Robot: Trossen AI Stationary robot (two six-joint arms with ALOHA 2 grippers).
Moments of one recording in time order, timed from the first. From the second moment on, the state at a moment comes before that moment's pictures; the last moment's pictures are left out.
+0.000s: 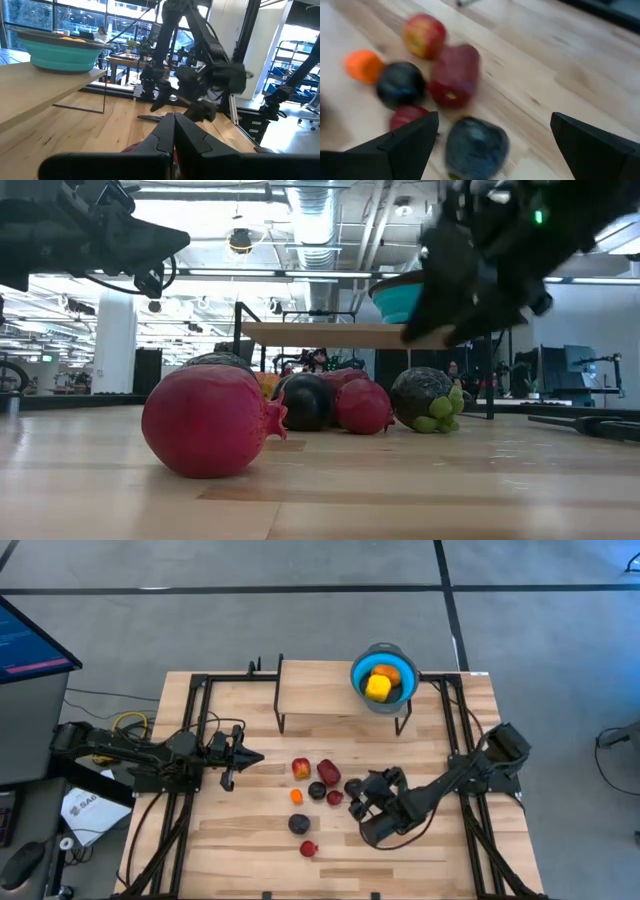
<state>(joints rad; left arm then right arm) -0.05 0.62 0.01 0.73 -0.04 -0.16 0.55 1.79 1.03 -0.60 0.95 1.26</state>
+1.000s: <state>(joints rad) -0.05 0.62 0.01 0.73 -0.04 -0.16 0.47 1.92 1.05 -0.55 0.78 1.19</state>
